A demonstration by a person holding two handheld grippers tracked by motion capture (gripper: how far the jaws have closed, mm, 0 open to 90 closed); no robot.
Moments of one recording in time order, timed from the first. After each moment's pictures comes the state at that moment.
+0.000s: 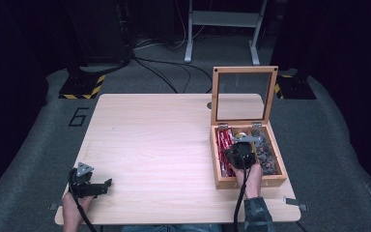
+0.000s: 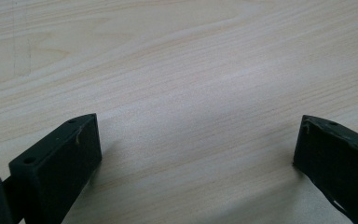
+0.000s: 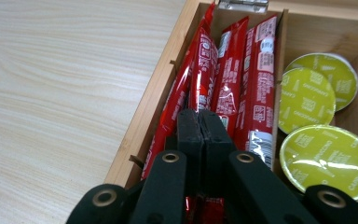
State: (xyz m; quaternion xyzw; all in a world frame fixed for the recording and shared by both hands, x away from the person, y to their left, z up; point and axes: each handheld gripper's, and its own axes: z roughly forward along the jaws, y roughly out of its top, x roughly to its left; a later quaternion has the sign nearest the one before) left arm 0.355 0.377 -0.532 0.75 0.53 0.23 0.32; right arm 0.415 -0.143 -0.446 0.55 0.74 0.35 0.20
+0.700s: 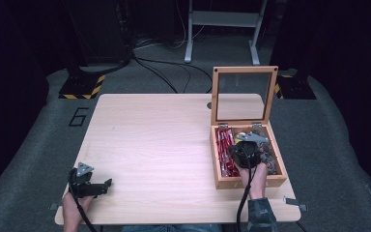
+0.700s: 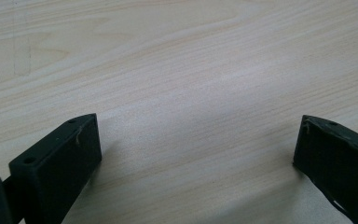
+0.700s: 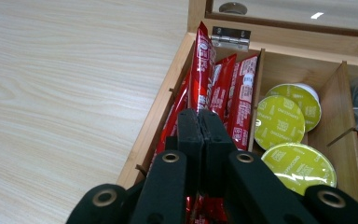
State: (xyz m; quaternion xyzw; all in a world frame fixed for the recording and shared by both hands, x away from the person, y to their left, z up) left arm 0.355 0.378 -0.532 0.75 0.53 0.23 0.32; right arm 0.403 -0.150 -0.423 0.53 0.73 0.37 0.23
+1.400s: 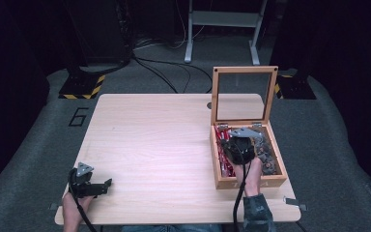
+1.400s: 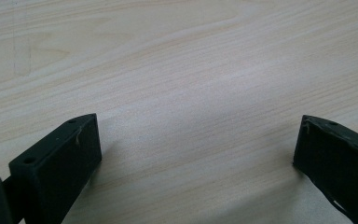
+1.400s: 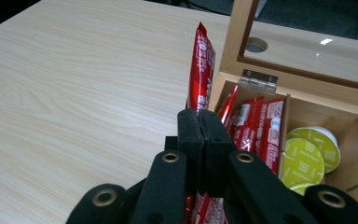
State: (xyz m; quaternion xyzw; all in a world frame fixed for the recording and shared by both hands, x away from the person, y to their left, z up) left arm 0.355 0.378 -0.532 0.75 0.53 0.23 0.32; right arm 0.401 -0.125 -0.396 0.49 0.74 0.39 0.24
